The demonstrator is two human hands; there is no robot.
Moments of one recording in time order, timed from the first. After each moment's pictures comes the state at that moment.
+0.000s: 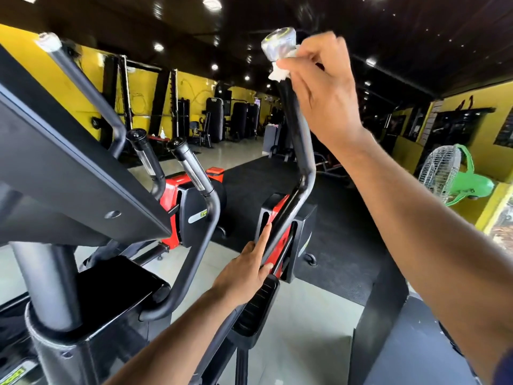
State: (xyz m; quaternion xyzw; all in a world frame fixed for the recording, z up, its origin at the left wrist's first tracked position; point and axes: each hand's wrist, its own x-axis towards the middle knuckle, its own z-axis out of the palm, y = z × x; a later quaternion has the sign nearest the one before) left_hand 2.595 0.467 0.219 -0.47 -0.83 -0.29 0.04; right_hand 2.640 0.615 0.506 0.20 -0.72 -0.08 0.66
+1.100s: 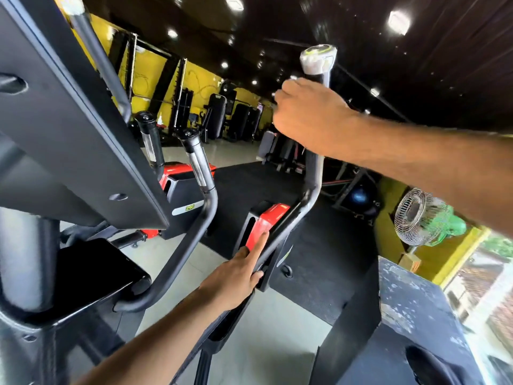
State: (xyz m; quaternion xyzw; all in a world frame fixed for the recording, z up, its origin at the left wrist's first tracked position) left_hand 2.590 0.470 0.209 -0.47 -0.82 -0.31 0.06; right_hand 2.639 0.546 0.536 0.06 -0.71 -0.67 0.19
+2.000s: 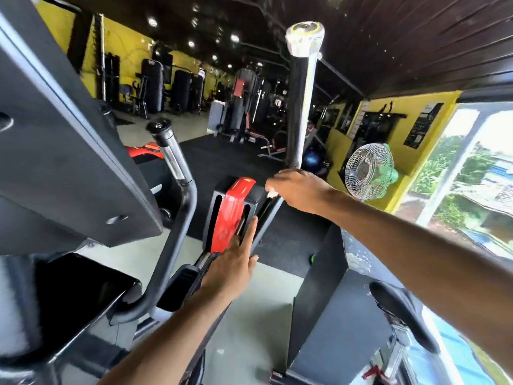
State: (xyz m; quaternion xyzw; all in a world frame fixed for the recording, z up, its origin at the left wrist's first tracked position) left_hand 2.588 0.467 0.206 -0.48 -0.82 -0.32 0.04; right_hand 2.644 0.640 0.391 -0.03 -0.95 -0.29 0.12
